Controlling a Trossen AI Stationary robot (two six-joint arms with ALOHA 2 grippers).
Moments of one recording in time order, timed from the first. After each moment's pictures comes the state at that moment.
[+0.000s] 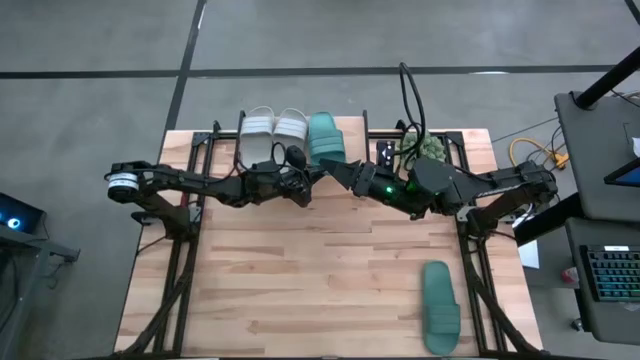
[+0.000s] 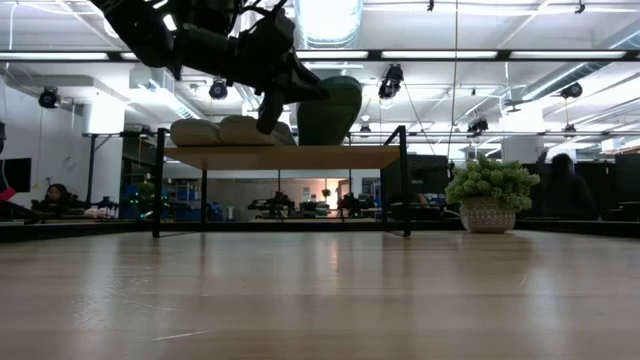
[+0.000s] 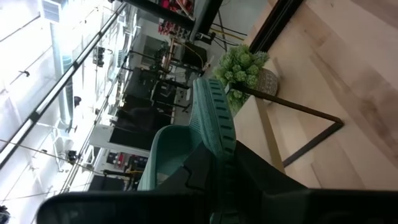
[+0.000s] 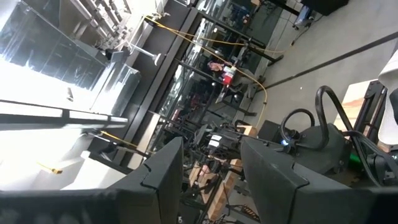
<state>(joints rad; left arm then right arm) 0.16 1.47 0.78 0.61 -0.28 1.18 0.24 1.51 1.57 0.11 0.60 1.04</state>
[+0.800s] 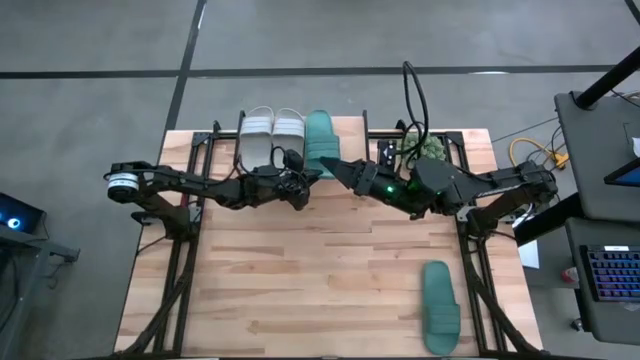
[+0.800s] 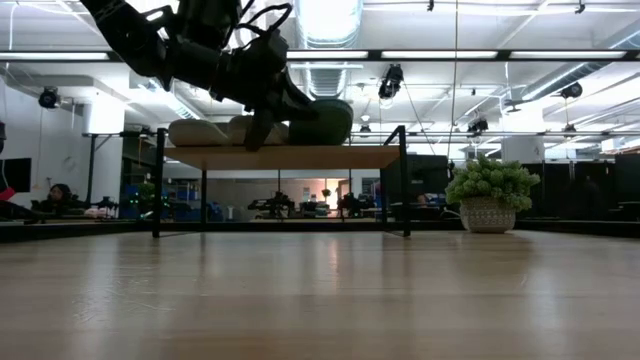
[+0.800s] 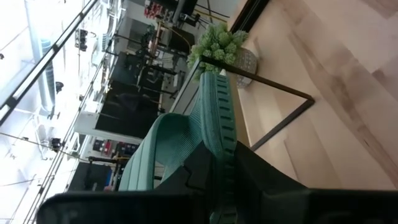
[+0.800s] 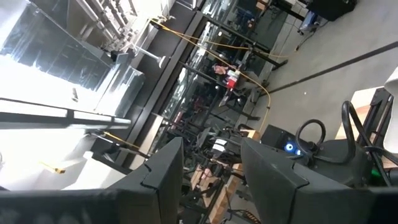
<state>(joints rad) 0.16 1.47 0.71 0.60 -0.32 1.13 0.24 1.51 1.57 0.14 0.60 1.00</state>
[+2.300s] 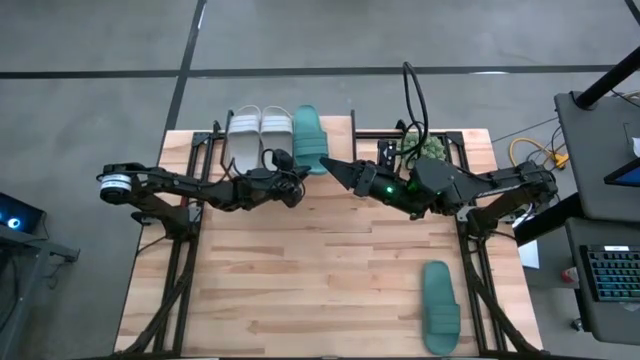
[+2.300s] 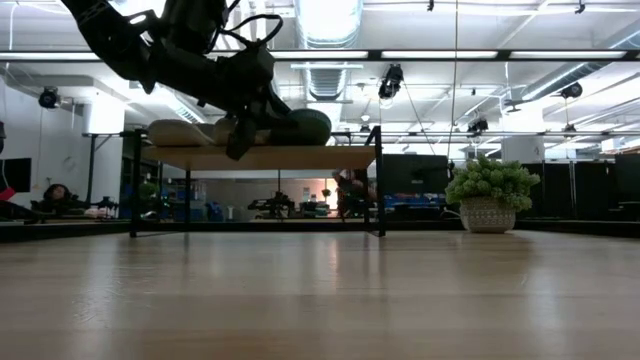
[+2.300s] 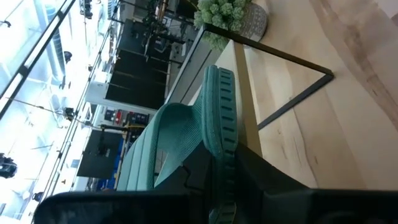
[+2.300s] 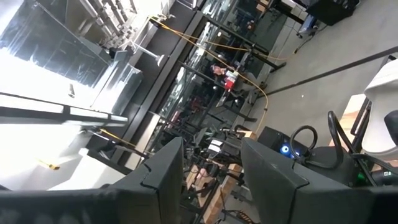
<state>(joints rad) 0.16 1.41 0.63 0.60 -0.47 1.13 0.24 1.51 1.57 0.14 0.60 0.97</state>
